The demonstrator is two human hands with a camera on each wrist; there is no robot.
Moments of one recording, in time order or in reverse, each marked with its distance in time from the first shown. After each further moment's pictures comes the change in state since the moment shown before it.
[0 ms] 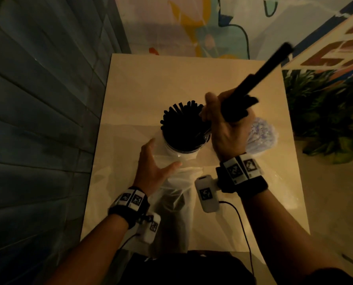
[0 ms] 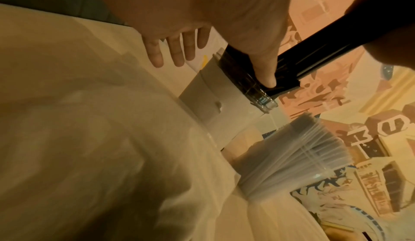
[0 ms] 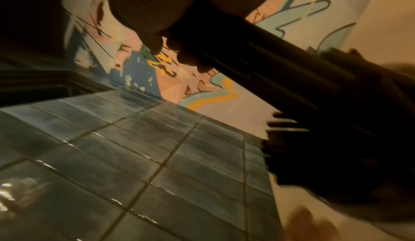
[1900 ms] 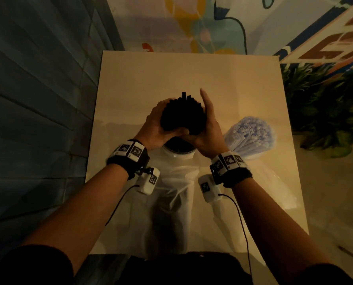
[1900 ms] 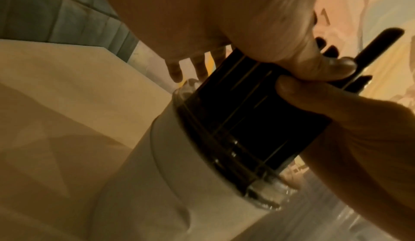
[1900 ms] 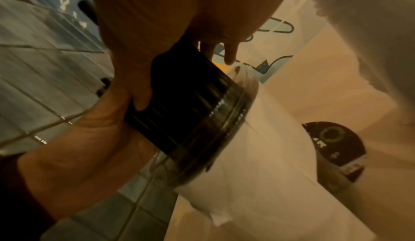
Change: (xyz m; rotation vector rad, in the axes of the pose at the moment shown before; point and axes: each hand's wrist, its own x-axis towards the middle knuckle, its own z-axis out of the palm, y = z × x) left_hand 0.106 0.070 -0.006 0.072 -0.256 0.305; right_hand 0.001 0.111 -0.016 -0.356 -0.466 0.171
